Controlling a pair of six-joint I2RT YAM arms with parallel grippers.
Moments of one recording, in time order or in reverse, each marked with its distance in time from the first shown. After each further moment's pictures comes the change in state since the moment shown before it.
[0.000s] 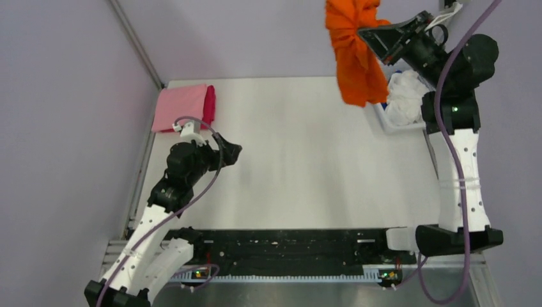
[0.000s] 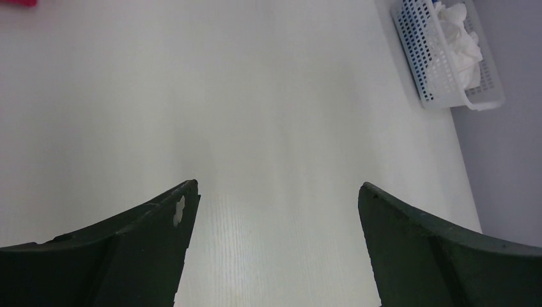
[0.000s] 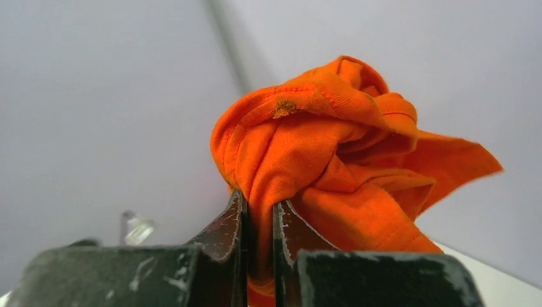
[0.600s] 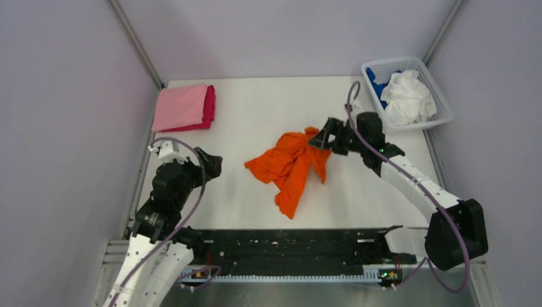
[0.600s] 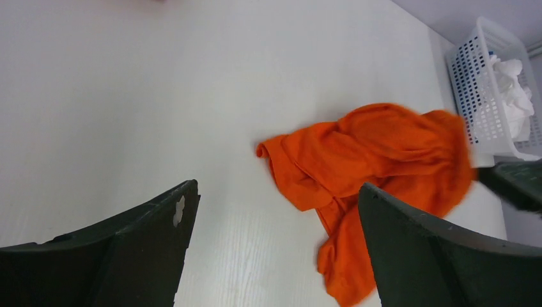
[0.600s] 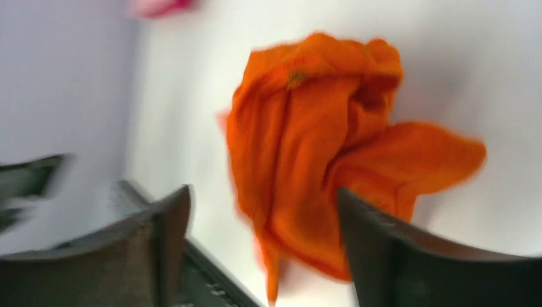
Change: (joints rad) left arm 0.000 -0.306 0.000 -0.309 -0.254 -0.048; right arm 0.347 -0.108 -0.840 0.004 0.125 0.092
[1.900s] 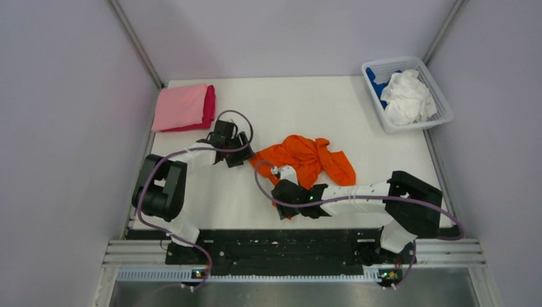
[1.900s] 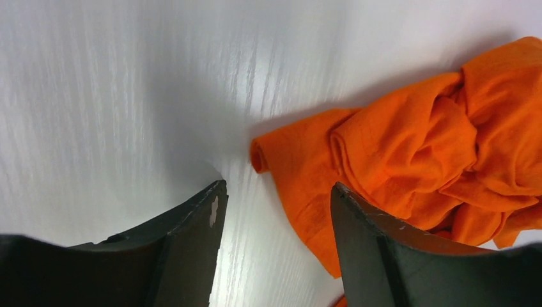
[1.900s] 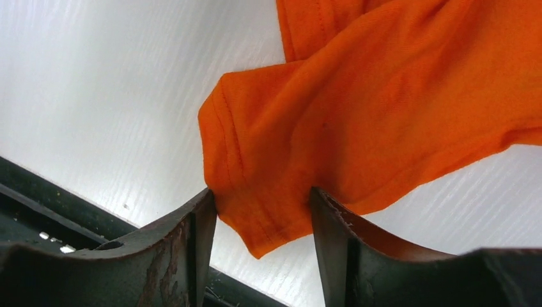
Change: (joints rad) left arm 0.020 1.183 0.206 0.358 0.327 -0.017; right arm 0.857 0.334 -0.134 -0.168 0.811 0.008
